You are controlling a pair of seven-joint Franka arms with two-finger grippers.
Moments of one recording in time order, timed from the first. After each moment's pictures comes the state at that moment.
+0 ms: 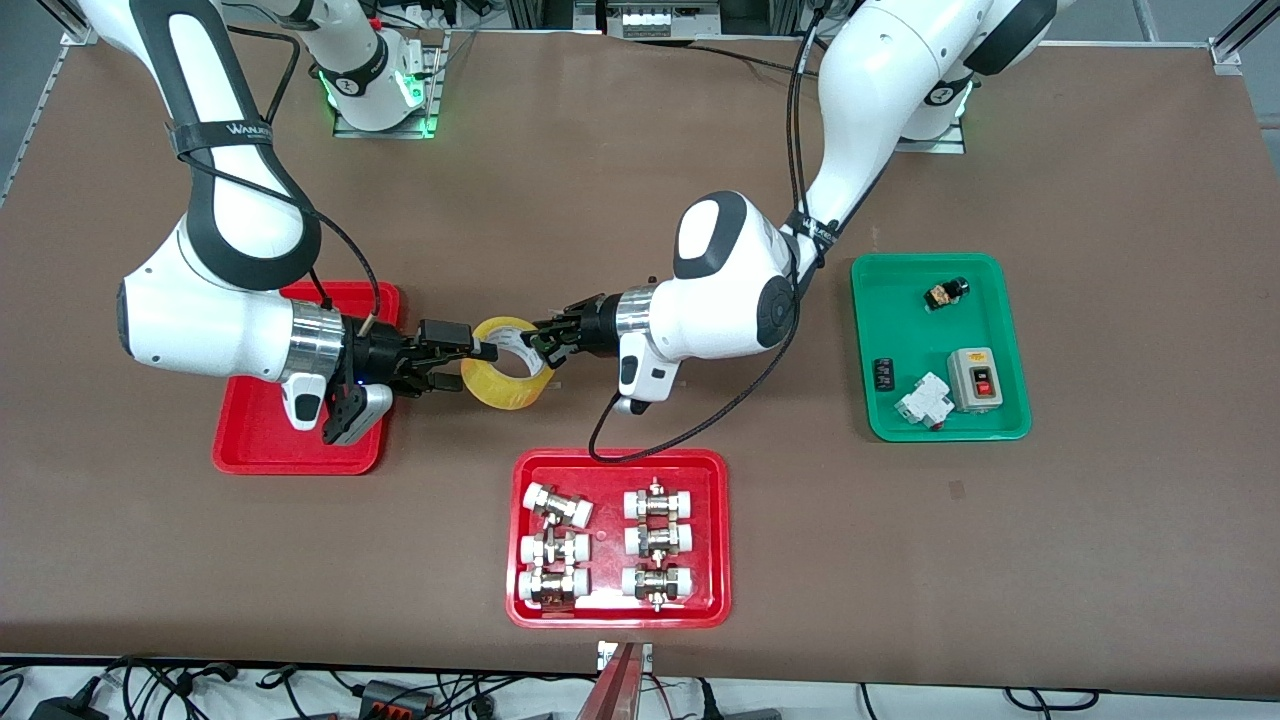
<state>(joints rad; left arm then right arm) -0.52 0.84 -0.25 -1.15 -0.88 2.27 -0.97 0.19 0.43 0.05 -1.65 0.90 2.01 -0.45</state>
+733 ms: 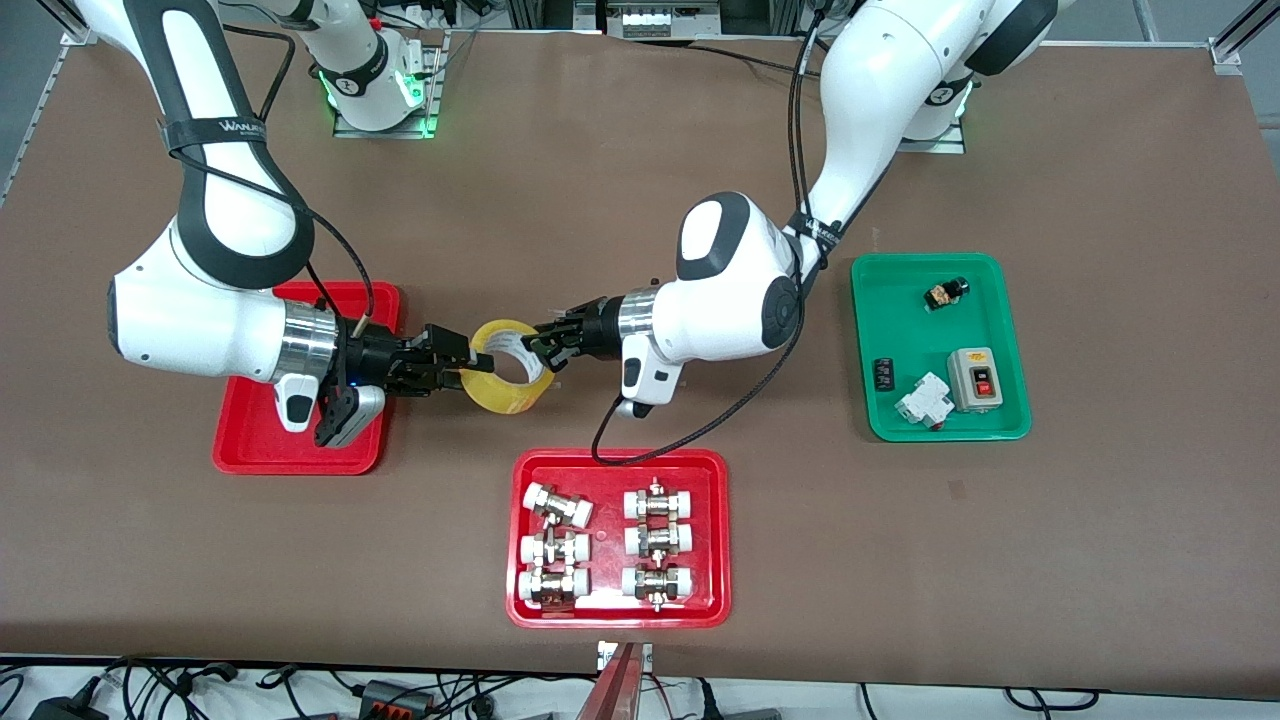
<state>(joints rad) -0.51 0.84 -0.24 -1.13 -0.88 2.27 -0.97 0.19 0.43 0.04 -1.63 0.91 2.02 -0.46</state>
